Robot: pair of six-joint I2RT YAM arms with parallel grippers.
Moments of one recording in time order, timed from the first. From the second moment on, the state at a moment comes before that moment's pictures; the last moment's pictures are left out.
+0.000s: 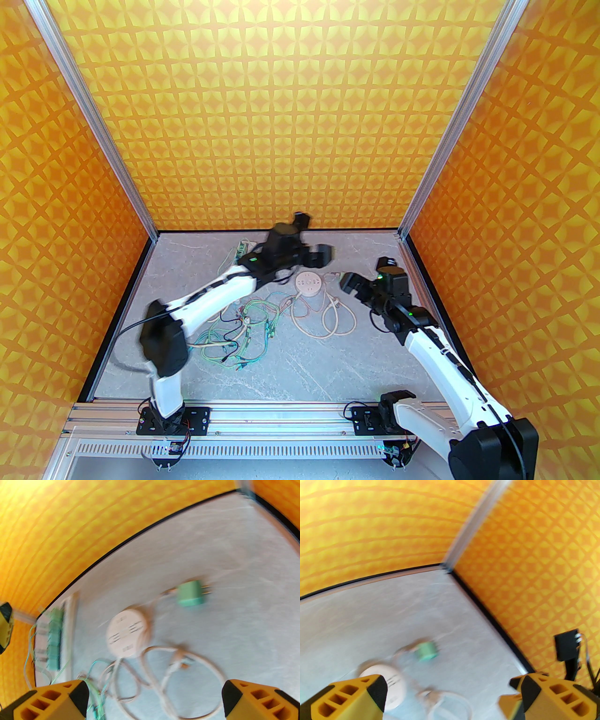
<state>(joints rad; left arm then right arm) -0.70 1.80 1.58 -0.17 0.12 -0.45 0.21 1.05 0.82 -0.39 -0.07 0.60</state>
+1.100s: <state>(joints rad) -0.07 1.69 0.87 0.18 0.31 -0.66 0.60 1.67 1.27 -0.30 -0.05 0.60</state>
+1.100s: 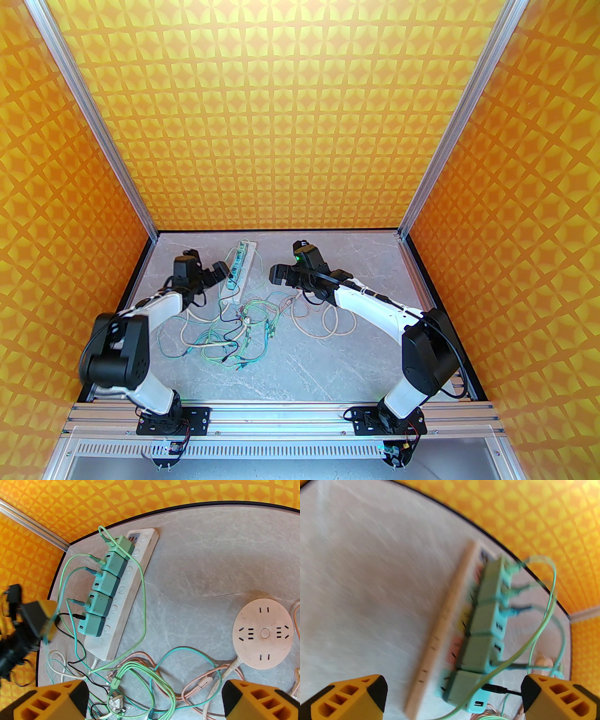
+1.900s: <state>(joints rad) -0.25 1.68 0.70 0.48 0.30 -0.86 0.60 1.67 1.29 -0.36 -0.08 0.55</state>
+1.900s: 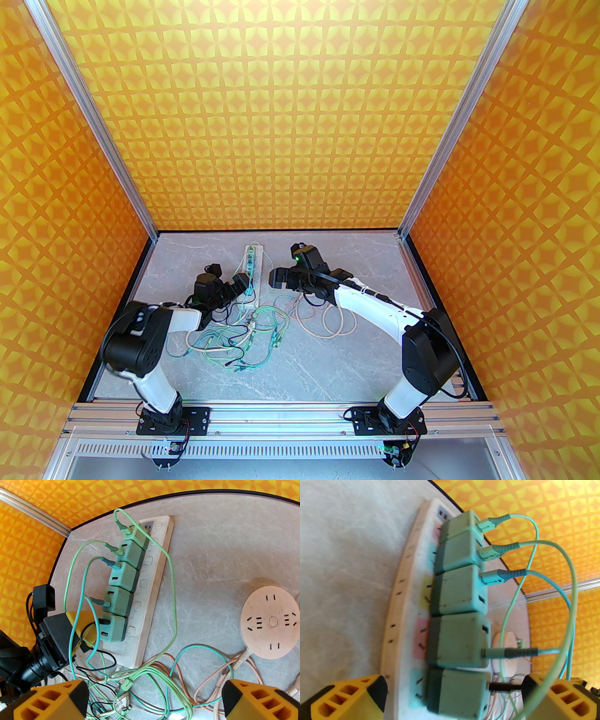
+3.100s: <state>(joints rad) -0.35 1.06 0.73 -0.19 0.04 -0.57 0.83 1.84 1.28 -0.18 -0.10 0.60</state>
